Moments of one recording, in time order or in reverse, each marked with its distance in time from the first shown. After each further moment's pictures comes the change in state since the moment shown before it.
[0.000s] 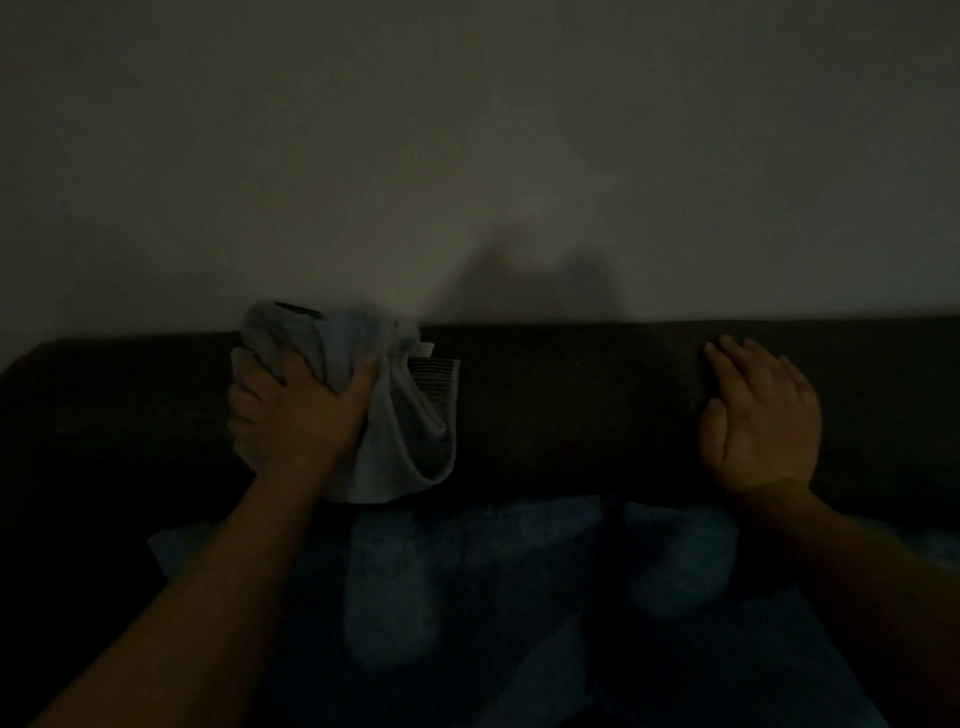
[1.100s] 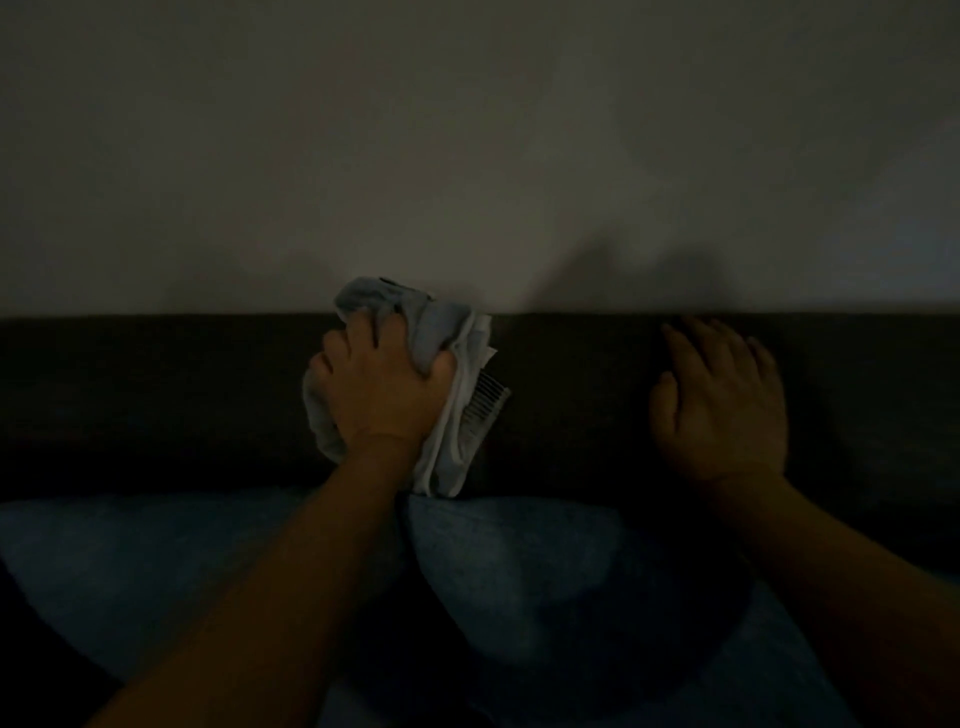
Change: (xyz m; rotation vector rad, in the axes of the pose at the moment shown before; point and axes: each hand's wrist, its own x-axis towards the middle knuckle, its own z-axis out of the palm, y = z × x) left_hand -0.130 0.186 0.098 0.054 0.354 0.404; right_hand 0.014 0.134 -0.021 0.038 0.026 -0.020
